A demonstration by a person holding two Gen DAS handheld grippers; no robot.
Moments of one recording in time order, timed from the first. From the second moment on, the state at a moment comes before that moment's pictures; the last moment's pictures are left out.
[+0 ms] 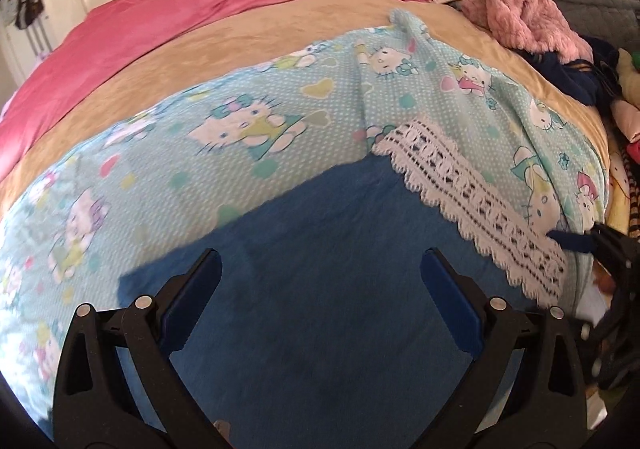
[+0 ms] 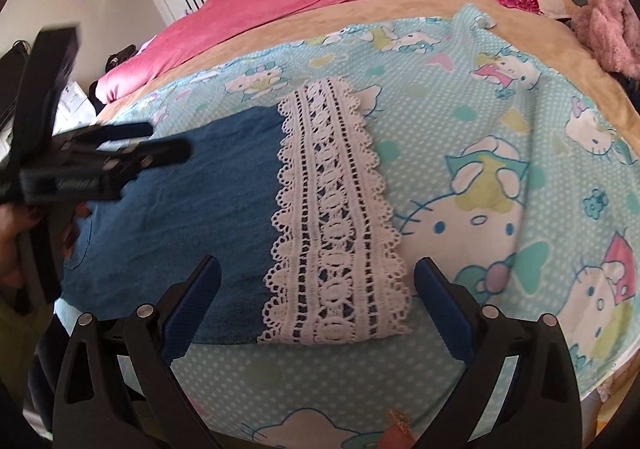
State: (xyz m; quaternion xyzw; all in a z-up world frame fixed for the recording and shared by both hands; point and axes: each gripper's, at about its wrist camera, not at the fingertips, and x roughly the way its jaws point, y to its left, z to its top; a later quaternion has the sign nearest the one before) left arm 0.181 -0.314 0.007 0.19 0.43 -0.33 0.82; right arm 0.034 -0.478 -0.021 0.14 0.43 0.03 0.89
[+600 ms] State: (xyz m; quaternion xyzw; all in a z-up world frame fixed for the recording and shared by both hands) left arm 0.224 -0.372 -0.038 0.18 0.47 -0.40 0.77; right arm 0.045 -0.476 -0.026 0.17 0.43 0.04 0.89
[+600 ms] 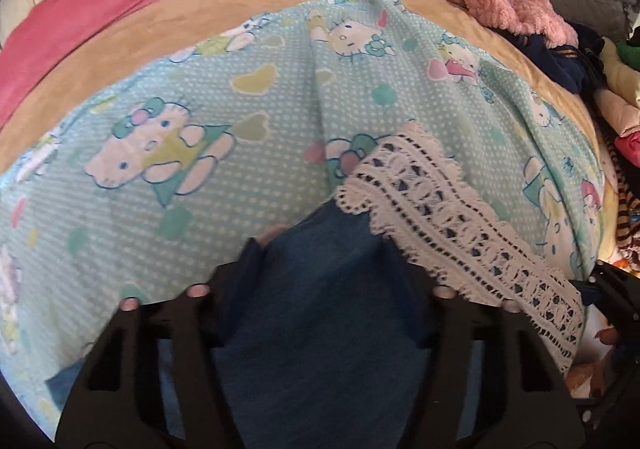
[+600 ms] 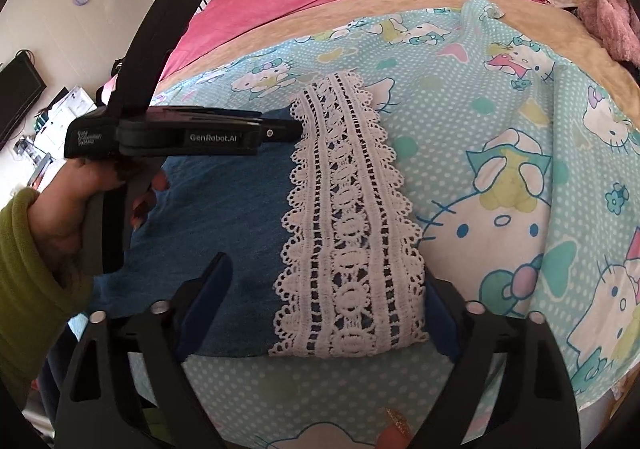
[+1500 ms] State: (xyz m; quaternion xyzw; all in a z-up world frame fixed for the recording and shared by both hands) left arm 0.221 -0.269 0.023 0.07 0.42 -0.39 0.82; right arm 0.068 -0.387 0.035 0.08 0.38 0.16 0.91
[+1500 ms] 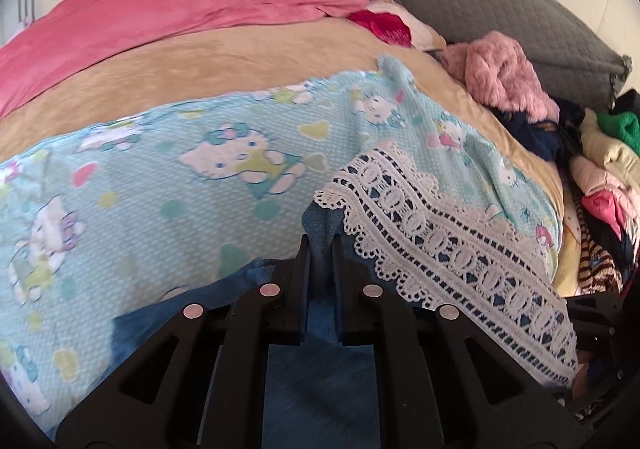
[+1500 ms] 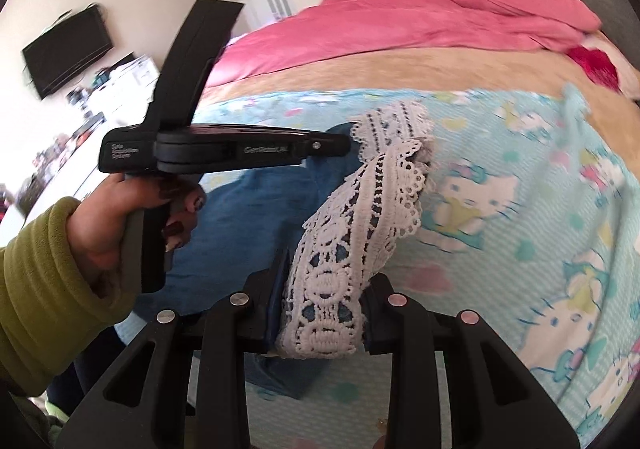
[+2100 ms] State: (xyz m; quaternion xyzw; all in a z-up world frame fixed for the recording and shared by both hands) left arm 0.212 -0.114 0.011 -0.04 0.44 -0.28 0.85; right arm 0.069 -0.263 0.017 -0.03 0.41 0.25 0.88
